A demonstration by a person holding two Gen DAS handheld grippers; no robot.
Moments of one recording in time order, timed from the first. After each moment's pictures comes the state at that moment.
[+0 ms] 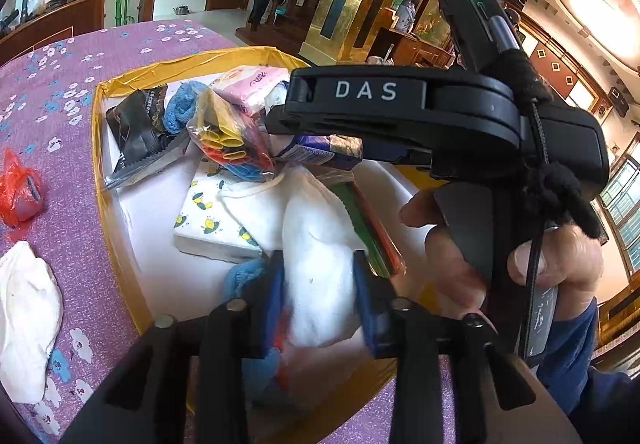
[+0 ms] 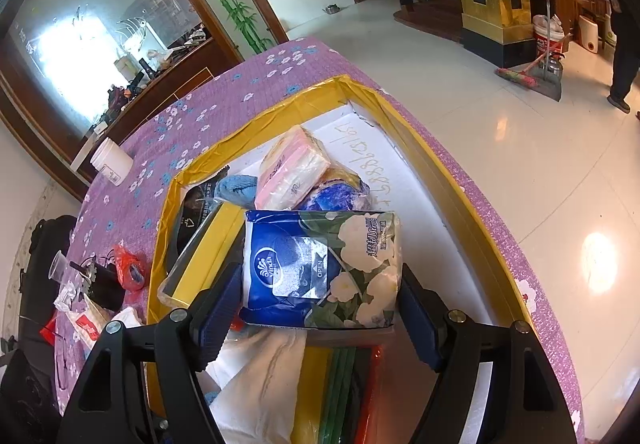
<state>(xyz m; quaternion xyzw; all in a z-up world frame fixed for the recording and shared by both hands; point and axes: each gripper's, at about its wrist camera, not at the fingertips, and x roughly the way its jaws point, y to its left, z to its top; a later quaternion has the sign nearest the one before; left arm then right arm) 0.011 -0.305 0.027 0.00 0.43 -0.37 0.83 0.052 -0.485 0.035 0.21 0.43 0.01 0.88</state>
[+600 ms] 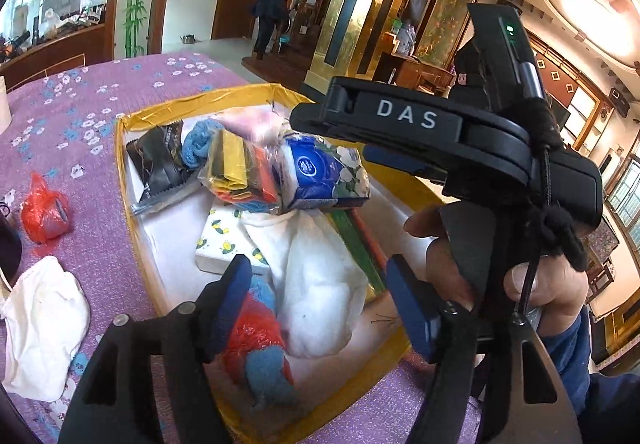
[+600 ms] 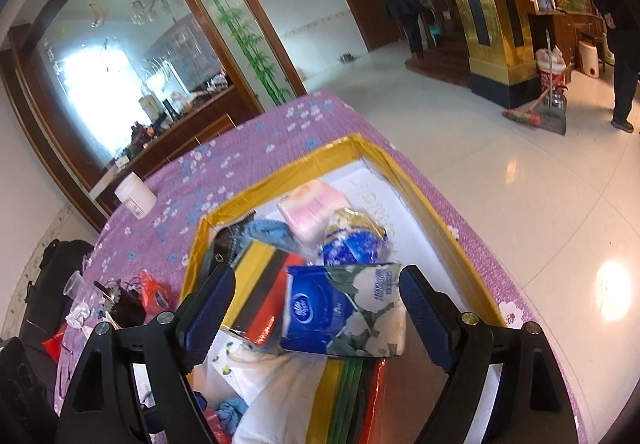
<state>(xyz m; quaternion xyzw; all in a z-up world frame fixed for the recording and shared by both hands) -0.002 -0.294 0.048 0.00 0.38 -0.36 0.86 0.016 -0.491 0.063 0.22 0.32 0.02 0.92</state>
